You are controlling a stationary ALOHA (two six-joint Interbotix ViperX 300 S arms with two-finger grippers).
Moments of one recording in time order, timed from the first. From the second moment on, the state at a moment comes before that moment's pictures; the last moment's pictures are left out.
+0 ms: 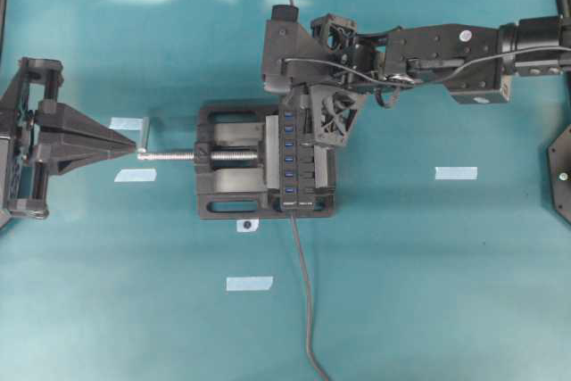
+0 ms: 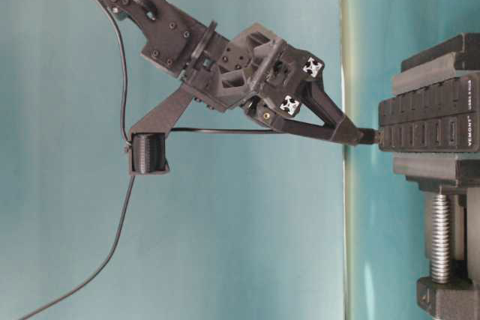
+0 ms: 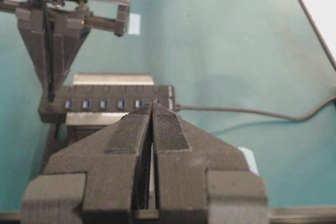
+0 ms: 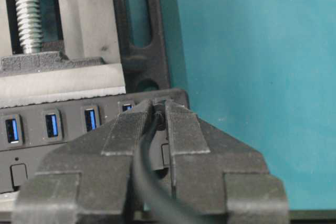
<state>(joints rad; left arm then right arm) -0.02 -0.86 1.11 0.01 -0.03 -0.05 -0.20 0.13 0.41 -0.08 0.42 -0.04</state>
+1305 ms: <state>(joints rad) -0.02 -0.86 1.11 0.01 -0.03 -0.05 -0.09 0.06 0.29 -0.07 0.62 0.00</state>
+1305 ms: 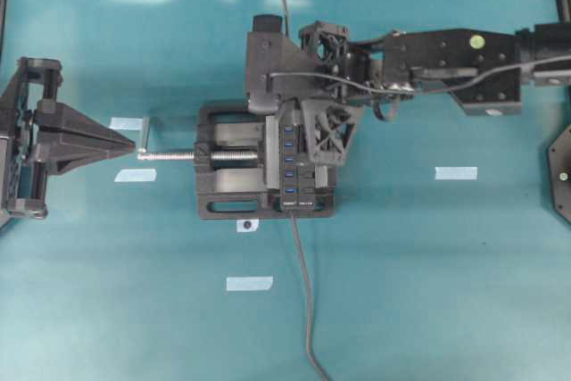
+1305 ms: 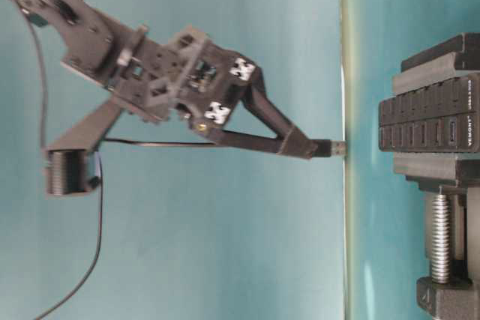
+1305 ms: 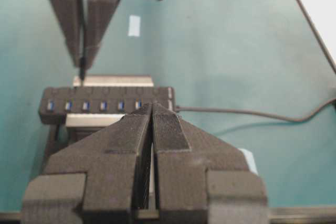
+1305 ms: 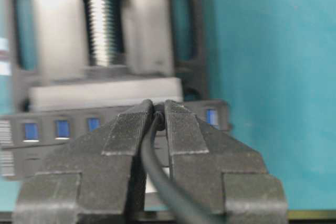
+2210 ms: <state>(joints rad) -0.03 -0.86 1.11 0.01 -0.03 -0.05 0.01 0.05 0.32 -0.04 0.63 0.08</state>
